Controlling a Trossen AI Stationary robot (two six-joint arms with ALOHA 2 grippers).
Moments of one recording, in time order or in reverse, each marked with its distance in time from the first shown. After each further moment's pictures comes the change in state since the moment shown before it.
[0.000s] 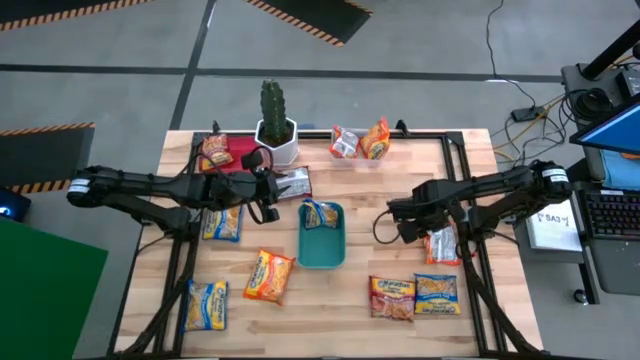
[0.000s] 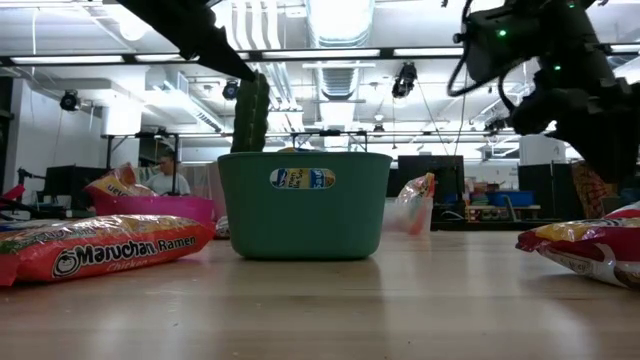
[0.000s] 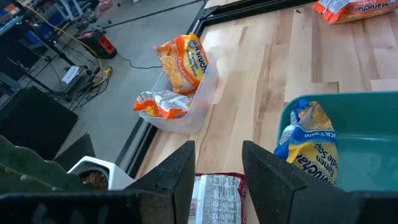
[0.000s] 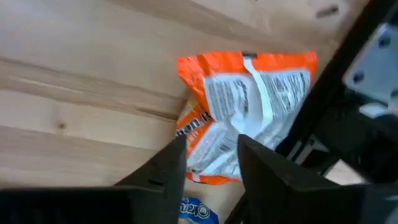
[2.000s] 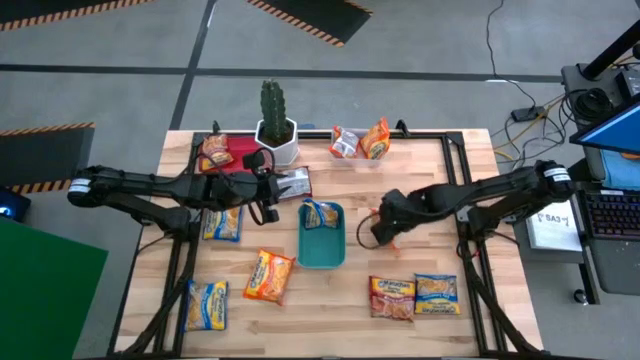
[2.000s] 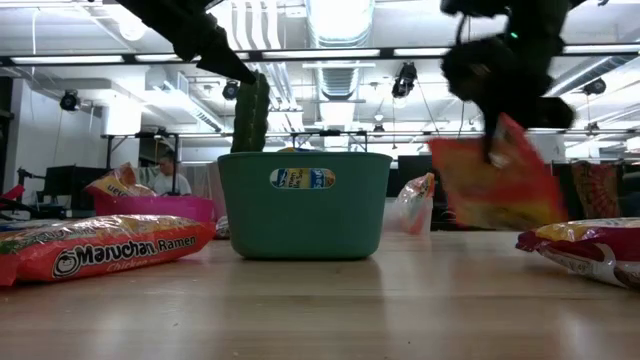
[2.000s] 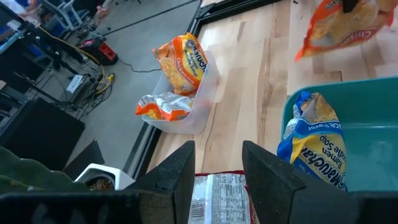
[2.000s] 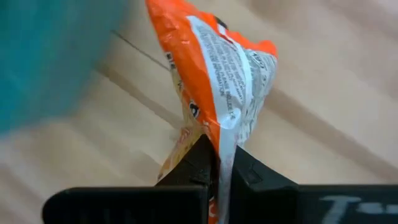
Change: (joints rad) left arm 0.000 0.008 -0.001 0.005 -0.001 0.075; right arm 0.067 -0.033 0.048 0.513 0.226 -0.167
